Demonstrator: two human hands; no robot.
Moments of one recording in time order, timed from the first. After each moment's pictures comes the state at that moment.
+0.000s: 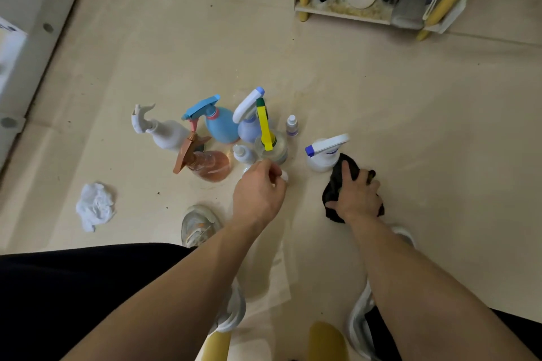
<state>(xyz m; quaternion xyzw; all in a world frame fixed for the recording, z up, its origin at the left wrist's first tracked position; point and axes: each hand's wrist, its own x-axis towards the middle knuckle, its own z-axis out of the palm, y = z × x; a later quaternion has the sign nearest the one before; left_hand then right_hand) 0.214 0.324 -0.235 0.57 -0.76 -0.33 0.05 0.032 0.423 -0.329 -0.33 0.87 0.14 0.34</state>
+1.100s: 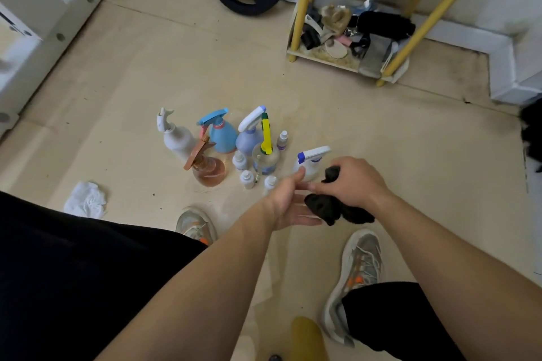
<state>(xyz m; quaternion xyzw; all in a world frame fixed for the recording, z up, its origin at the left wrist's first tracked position) 0.188 0.355 -0.164 0.49 -0.25 -0.83 -0.04 0.039 0.411 -0.123 -0.42 0.84 -0.04 0.33</state>
